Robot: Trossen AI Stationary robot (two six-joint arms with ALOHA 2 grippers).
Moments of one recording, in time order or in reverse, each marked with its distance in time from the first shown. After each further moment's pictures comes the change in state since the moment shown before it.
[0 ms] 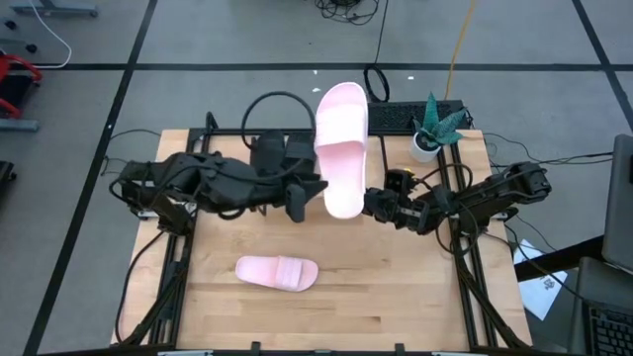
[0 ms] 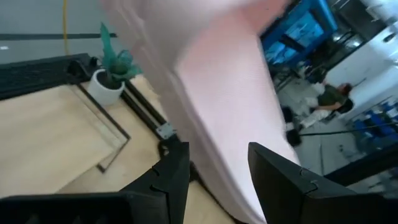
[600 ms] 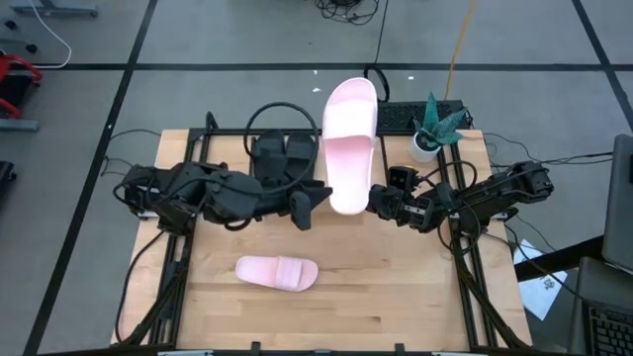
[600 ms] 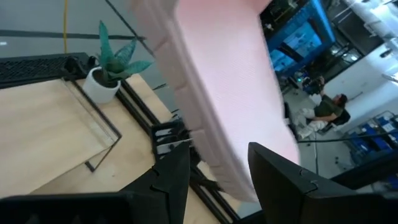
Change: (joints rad) left arm -0.036 0.034 0.002 0.040 -0.066 -0.051; right arm -0.012 -0.023 0.000 0.000 -0.020 -0.008
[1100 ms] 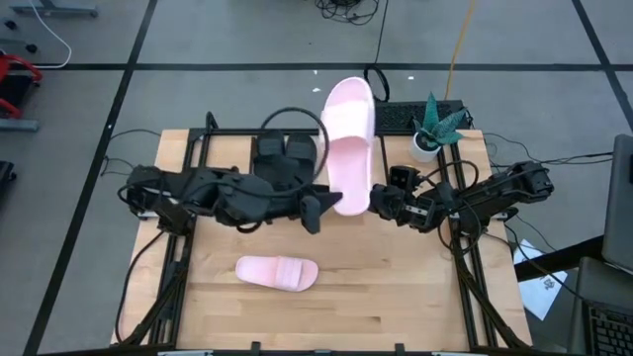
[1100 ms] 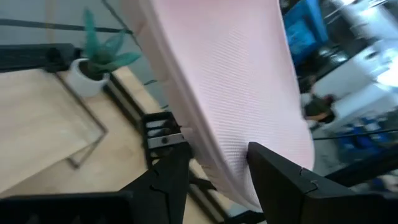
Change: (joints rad) left arm 0.024 -0.002 -0.100 0.128 0.056 -0.003; right arm 0.000 0.000 0.017 -0.002 -0.012 -0.012
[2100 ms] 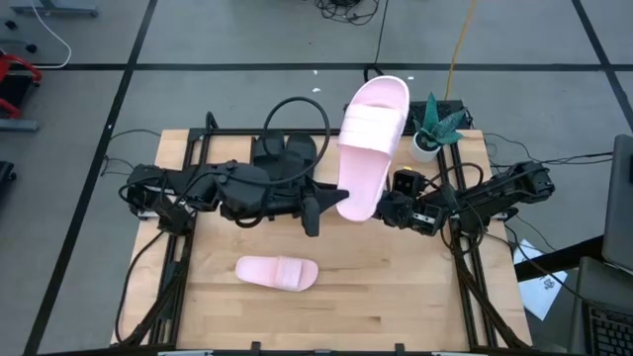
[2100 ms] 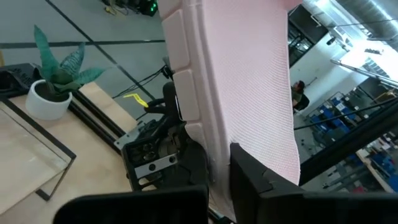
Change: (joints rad) left arm 0.019 -0.002 -0.020 0.149 0.115 0.177; right arm 0.021 -0.001 0.016 -0.041 -0.019 -0.048
